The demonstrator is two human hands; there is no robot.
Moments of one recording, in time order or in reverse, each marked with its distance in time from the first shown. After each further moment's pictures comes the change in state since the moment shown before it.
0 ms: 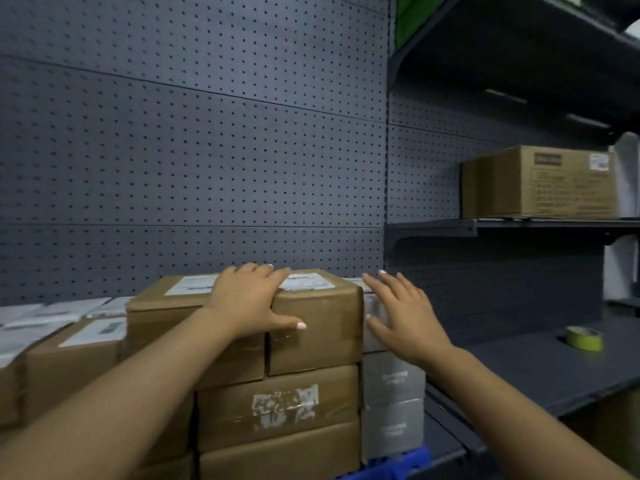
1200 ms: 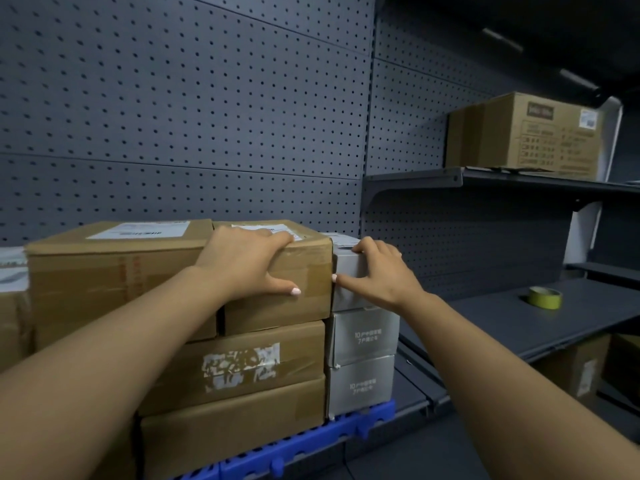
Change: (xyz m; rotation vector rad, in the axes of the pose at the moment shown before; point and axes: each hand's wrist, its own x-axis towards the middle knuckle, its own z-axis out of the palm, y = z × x) left_hand 0.028 0.045 0.032 0.038 0.132 0.110; right_hand 0.025 0.039 0.033 0.189 -0.054 0.128
